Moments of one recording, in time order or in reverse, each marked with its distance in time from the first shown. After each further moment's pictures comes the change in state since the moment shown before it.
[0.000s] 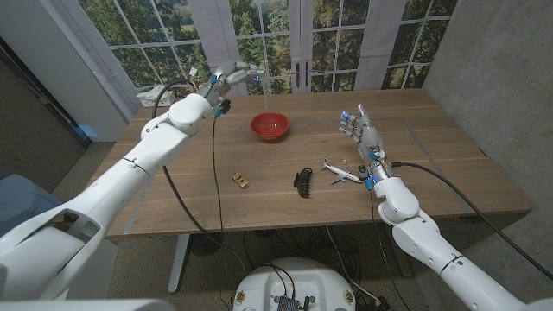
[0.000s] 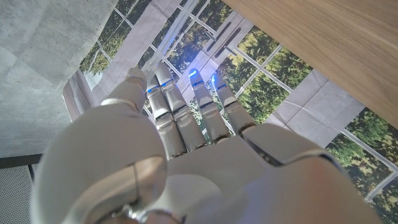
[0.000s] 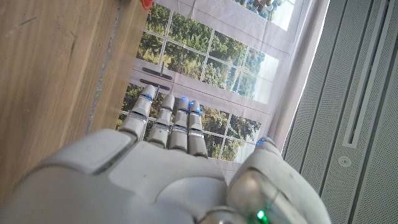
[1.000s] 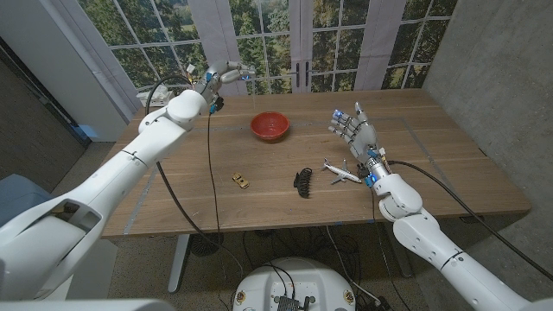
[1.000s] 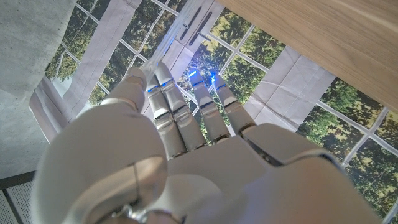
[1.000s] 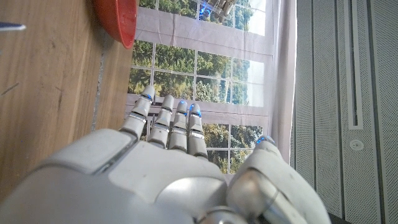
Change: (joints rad) left arm -0.070 -0.003 0.032 0.088 0.092 0.050 0.025; left_hand 0.004 -0.004 -0.008 0.008 0.000 0.003 -0.003 0.000 -0.001 0.000 0.001 -0.008 0.000 0.000 0.000 0.000 0.000 0.000 0.000 0.000 0.000; right arm 0.031 -0.011 -0.011 0.009 0.255 -0.019 0.244; right_hand 0.011 0.011 0.019 -0.036 0.004 -0.030 -0.029 -0.008 -0.005 -0.019 -0.008 -0.005 -0.014 -0.013 -0.006 -0.012 -0.009 0.003 -0.003 -0.013 0.000
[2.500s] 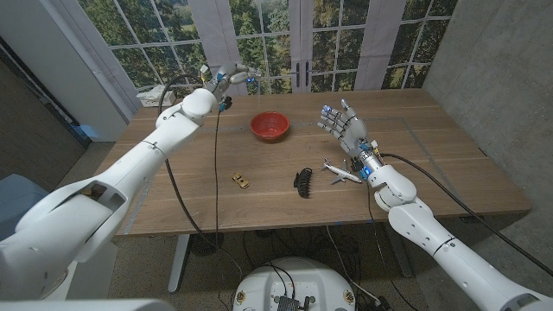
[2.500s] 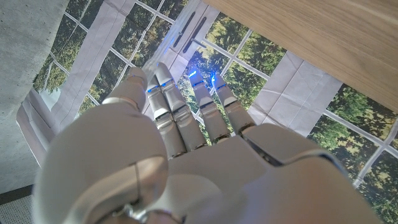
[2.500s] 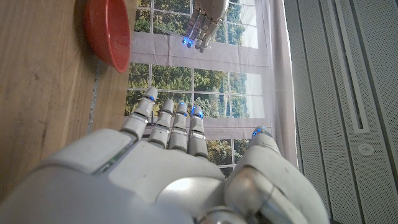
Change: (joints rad) left arm -0.127 -0.106 0.086 0.228 0.063 -0.075 -0.024; left_hand 0.015 0.007 -0.006 -0.003 0.000 -0.004 -0.003 -0.007 -0.001 0.004 0.000 0.000 0.000 -0.005 0.005 0.000 -0.001 0.000 0.000 0.000 0.000; right arm 0.074 0.011 -0.028 0.038 0.057 -0.054 0.087; right_hand 0.059 0.009 0.043 -0.065 0.008 -0.003 -0.035 -0.015 -0.018 -0.010 -0.010 -0.011 -0.051 -0.014 -0.007 -0.048 -0.051 0.013 -0.052 -0.022 -0.005
